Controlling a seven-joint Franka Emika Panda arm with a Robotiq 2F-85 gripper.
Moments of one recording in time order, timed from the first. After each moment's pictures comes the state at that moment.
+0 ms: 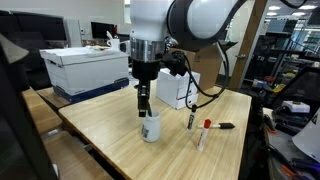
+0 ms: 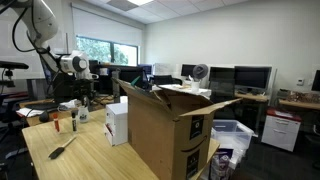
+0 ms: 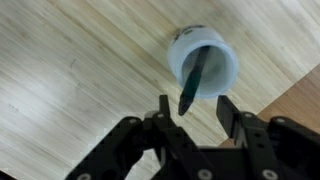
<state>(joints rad) 0.33 0.42 0.19 -1.96 -0.21 2.41 0.04</state>
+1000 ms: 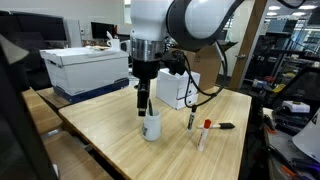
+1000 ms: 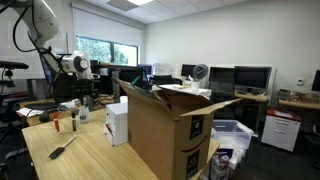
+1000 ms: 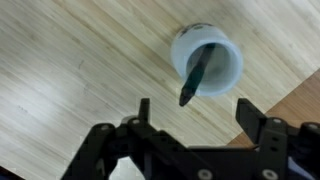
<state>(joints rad) 0.33 0.42 0.18 -1.96 -0.21 2.41 0.05</state>
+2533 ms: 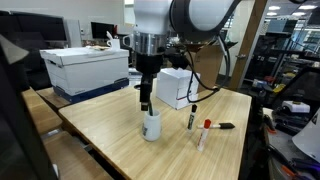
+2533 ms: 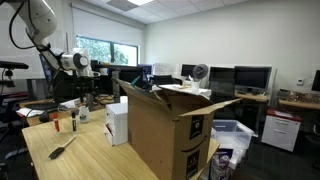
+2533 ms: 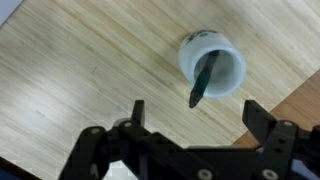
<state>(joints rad) 0.33 0.38 0.17 -1.98 -0.21 2.39 0.07</state>
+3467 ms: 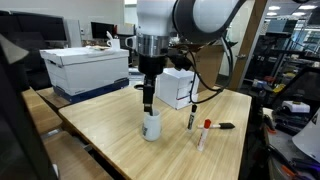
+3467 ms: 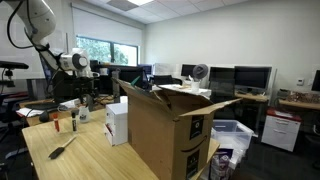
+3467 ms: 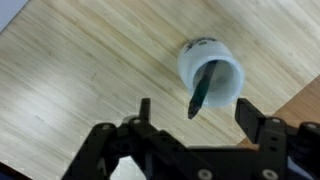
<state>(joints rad) 0.33 0.36 0.17 -2.01 -0.21 2.40 0.07</state>
